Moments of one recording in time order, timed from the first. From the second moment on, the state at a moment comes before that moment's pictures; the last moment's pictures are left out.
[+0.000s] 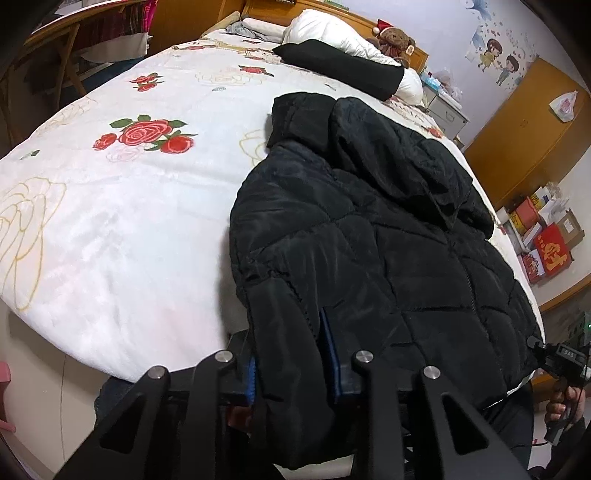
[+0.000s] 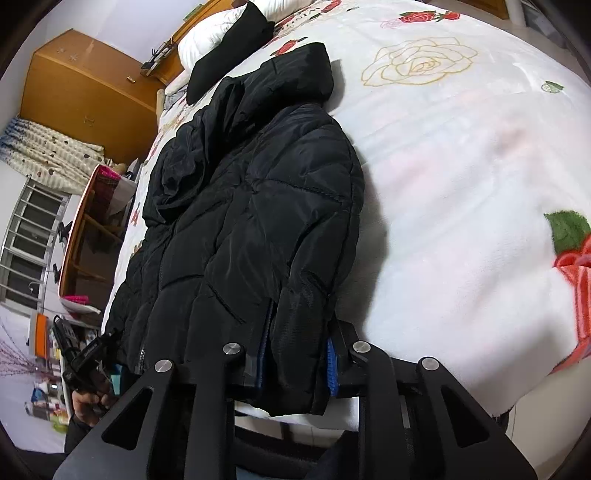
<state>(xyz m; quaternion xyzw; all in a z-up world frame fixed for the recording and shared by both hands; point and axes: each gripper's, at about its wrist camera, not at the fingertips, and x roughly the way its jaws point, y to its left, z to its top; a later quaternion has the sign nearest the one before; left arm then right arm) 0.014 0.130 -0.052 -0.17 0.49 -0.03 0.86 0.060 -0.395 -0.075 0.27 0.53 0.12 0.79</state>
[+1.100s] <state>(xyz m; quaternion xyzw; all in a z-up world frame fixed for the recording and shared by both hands) 0.018 0.108 -0.048 -0.09 0.49 0.00 0.86 0.070 -0.381 -0.078 0.22 0.55 0.14 0.79</state>
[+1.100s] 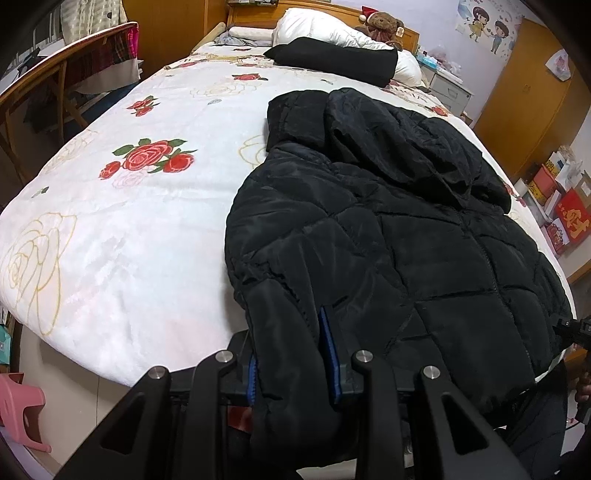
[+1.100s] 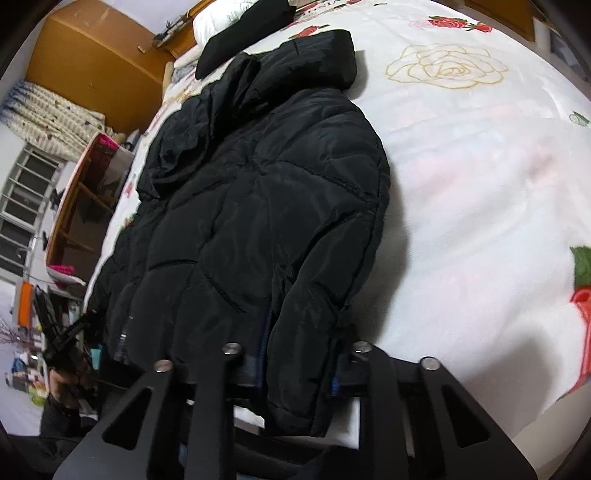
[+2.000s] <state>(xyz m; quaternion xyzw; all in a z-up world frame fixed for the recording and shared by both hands) 0.081 0.165 0.038 -0.28 0.36 -0.04 0.89 0.109 -0.404 0.011 0.34 0.40 0.18 0.83</state>
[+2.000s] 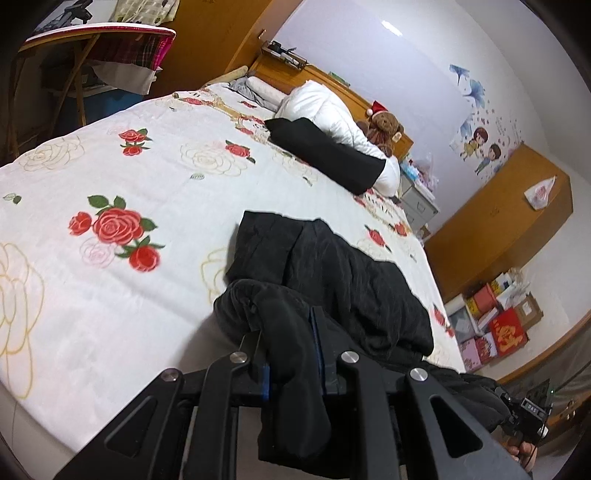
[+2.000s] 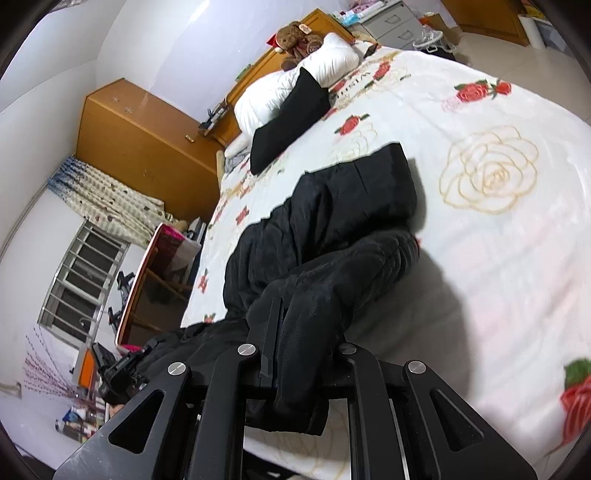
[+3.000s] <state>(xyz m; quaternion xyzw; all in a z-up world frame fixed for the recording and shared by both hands) 0.336 0.151 -0.030 -0.26 0.45 0.01 0.86 0.351 -0.407 -0.049 0.42 0.47 0.09 0.77</state>
